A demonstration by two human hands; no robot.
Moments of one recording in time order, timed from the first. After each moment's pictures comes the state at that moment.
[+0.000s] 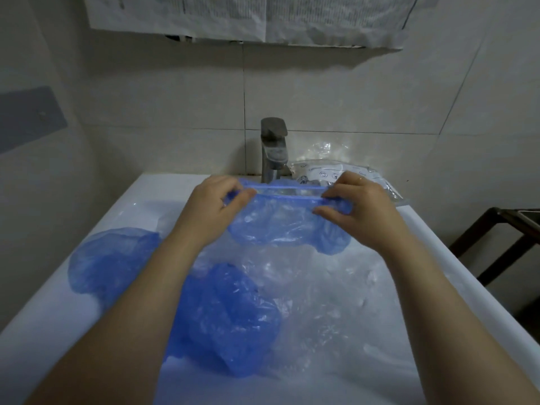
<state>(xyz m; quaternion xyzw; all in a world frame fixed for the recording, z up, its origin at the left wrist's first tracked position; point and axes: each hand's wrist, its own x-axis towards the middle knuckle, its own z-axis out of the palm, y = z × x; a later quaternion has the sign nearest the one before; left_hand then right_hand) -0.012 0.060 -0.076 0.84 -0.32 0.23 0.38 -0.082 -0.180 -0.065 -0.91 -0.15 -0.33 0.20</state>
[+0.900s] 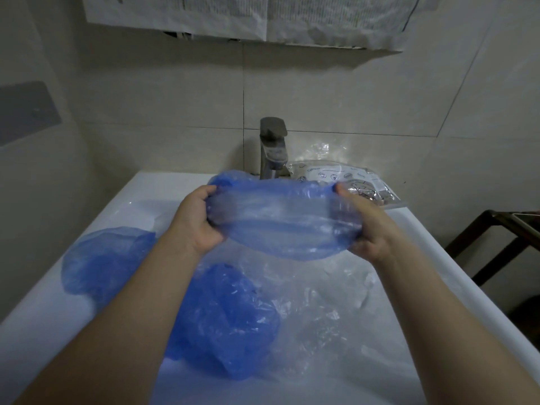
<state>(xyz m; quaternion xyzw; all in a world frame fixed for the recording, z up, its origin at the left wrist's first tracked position) -0.003 0.054 -0.081 0.40 0.06 -0.19 0.89 -0.083 -0.164 -0.066 -0.51 0.13 0.00 0.85</state>
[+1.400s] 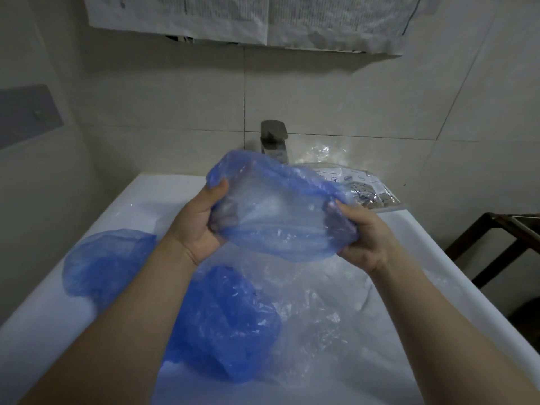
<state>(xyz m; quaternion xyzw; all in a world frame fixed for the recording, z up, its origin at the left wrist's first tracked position) -0.016 0.060 -0.081 0.43 -0.14 -0.19 0.87 -0.085 -0.164 -0.079 -0.41 -0.05 0.04 0.91</state>
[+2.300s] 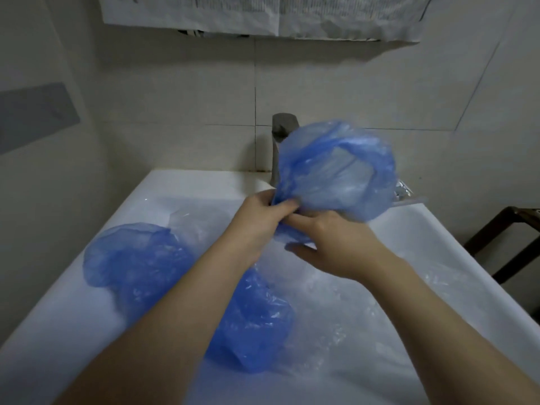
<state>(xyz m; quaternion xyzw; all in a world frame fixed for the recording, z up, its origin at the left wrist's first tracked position) -0.046 0.009 -0.075 0.68 -0.12 -0.08 0.72 -0.090 -0.126 -0.083 -0.95 -0.23 -0.20 0.03</state>
